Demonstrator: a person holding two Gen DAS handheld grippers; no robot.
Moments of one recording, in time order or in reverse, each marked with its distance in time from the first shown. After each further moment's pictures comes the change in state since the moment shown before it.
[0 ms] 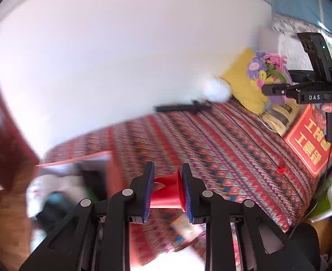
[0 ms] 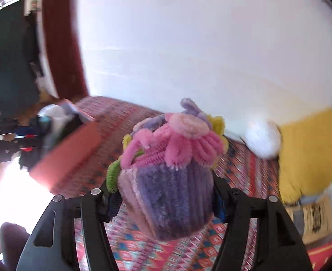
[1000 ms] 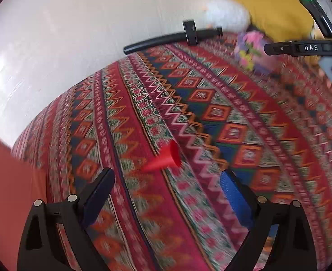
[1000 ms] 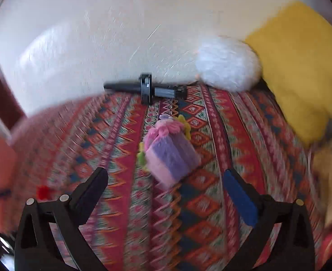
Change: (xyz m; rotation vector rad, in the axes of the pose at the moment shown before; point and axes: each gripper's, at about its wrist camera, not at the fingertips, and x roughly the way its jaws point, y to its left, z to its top) left arm 0.372 -0.129 -0.046 0.173 0.325 0.098; right arm 0.231 -0.202 -0.151 0.318 0.179 -0.254
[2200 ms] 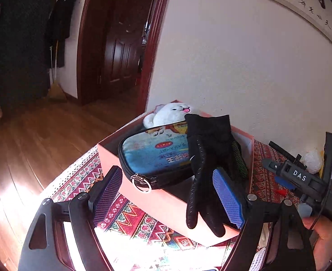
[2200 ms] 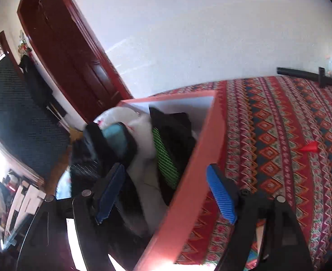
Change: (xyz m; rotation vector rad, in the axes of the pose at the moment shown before) left arm -0.300 0.261 -0.338 -0.925 -0.399 0.322; right arm -0.156 0.426 -0.083 0.138 -0.081 0.460
